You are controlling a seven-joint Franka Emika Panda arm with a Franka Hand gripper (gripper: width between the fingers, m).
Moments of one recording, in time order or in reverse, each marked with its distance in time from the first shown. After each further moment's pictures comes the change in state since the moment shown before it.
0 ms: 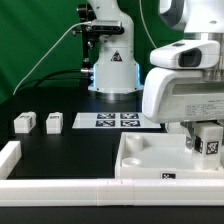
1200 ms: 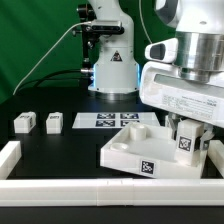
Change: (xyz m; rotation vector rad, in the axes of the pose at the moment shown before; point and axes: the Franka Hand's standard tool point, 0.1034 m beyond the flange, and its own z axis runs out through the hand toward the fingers) arm -0.016 0.020 0.000 -0.079 -0.020 1.070
